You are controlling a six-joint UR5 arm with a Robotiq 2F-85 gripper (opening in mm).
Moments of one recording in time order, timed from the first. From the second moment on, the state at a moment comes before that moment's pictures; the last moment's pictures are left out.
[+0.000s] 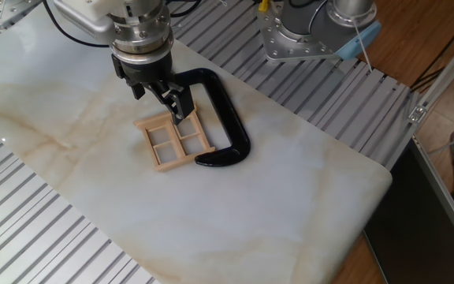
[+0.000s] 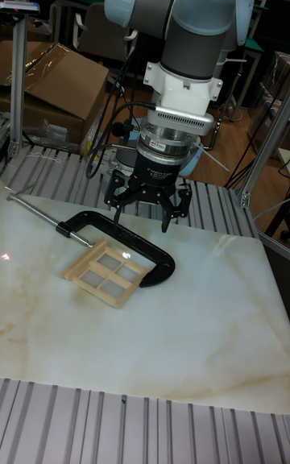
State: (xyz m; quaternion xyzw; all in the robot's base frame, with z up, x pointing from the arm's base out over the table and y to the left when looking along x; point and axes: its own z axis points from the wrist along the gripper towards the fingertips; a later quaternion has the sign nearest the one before) arm 0.544 0.002 0.190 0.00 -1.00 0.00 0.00
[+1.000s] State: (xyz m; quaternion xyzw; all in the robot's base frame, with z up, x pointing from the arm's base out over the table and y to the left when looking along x) arm 0.603 0.005 0.195 -0.06 -0.99 0.00 -0.11
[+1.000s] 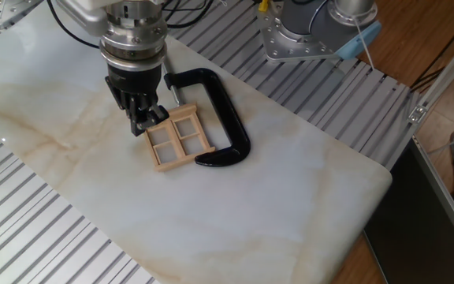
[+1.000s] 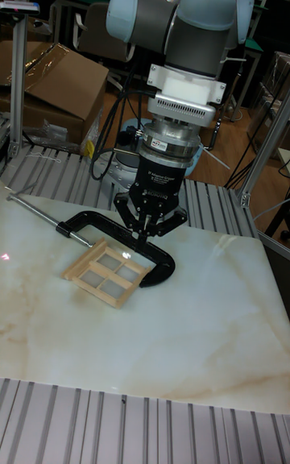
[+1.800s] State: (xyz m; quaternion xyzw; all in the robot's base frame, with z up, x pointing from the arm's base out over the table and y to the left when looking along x) arm 0.578 0.013 0.189 -0.08 -0.99 -0.01 -0.07
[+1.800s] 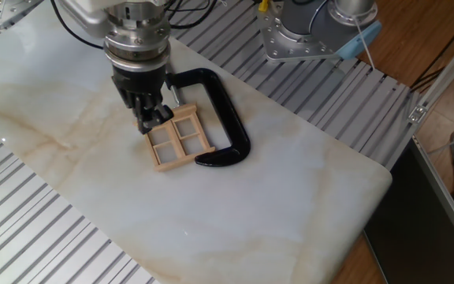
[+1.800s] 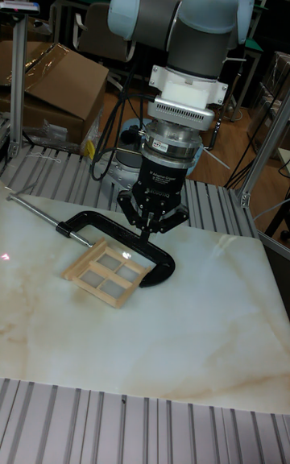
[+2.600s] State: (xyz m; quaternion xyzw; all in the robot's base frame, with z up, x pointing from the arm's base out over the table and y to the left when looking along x) arm 0.541 0.016 0.178 -0.03 -1.00 -0.04 -0.04
